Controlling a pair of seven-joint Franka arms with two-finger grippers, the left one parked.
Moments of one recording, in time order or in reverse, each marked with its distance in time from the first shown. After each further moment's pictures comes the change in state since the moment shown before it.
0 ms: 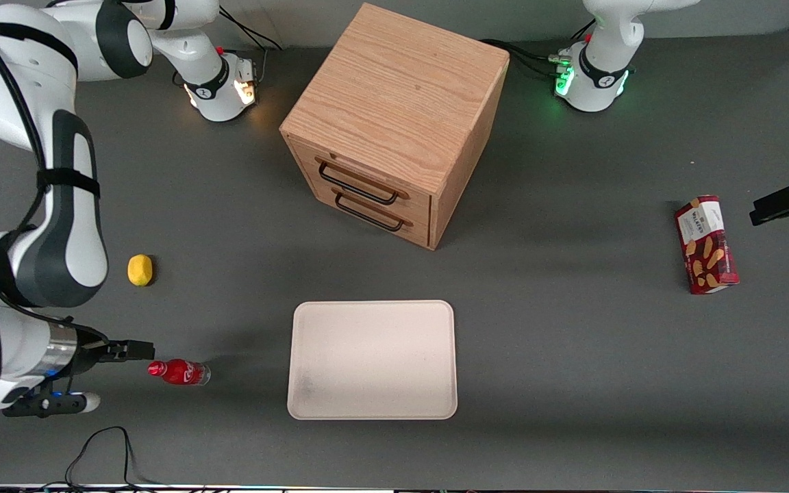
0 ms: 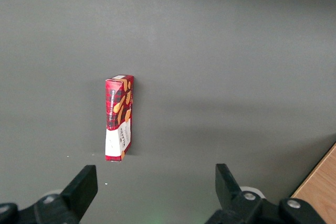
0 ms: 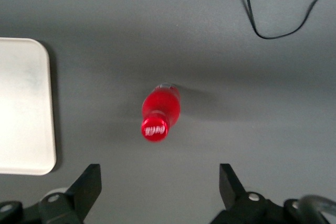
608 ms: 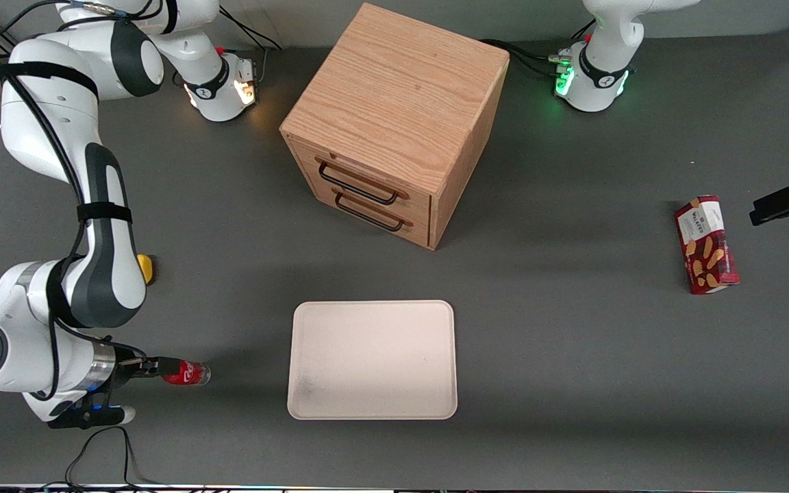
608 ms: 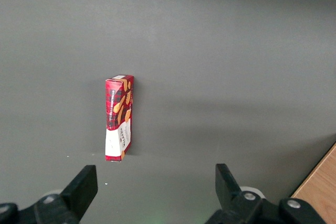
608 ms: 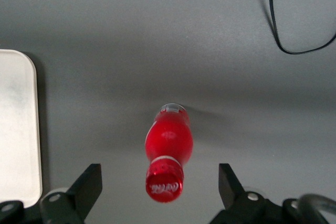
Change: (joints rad) arm 0.013 0.080 0.007 0.002 0.000 0.105 0.004
